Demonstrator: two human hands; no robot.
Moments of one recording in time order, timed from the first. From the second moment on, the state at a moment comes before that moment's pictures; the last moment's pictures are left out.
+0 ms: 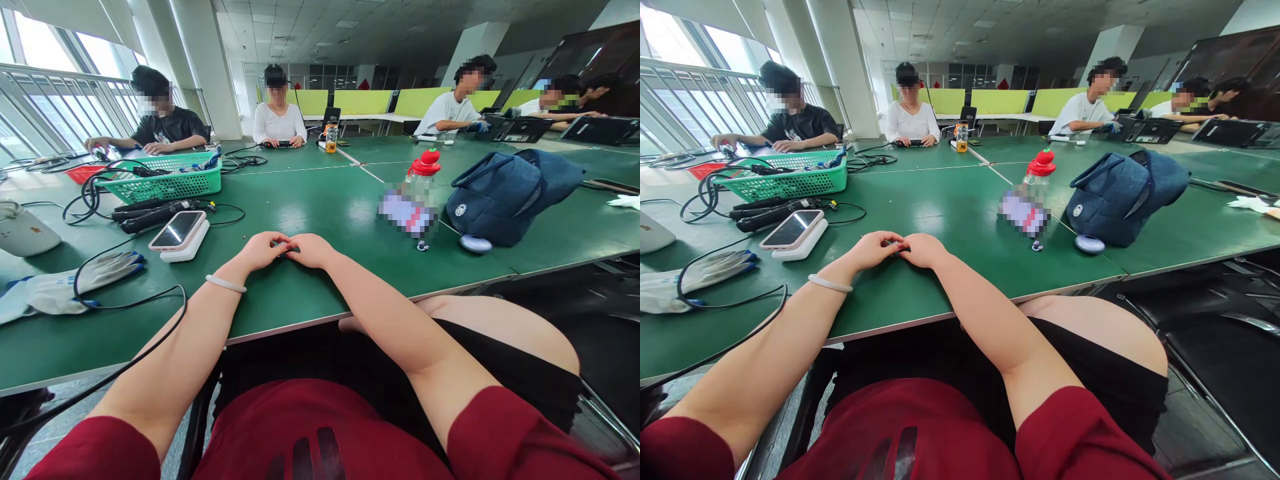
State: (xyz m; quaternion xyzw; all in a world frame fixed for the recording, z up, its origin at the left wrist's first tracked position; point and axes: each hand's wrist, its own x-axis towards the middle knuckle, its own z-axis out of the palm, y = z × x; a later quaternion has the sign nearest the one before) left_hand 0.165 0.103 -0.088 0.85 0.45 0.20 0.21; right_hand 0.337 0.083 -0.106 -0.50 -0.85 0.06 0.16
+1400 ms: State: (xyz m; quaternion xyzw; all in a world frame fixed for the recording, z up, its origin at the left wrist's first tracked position) left_hand 0.171 0.092 -0.080 0.88 0.42 0.16 0.14; right_hand 0.340 0.081 -0.104 -0.50 -0.84 0.09 0.17
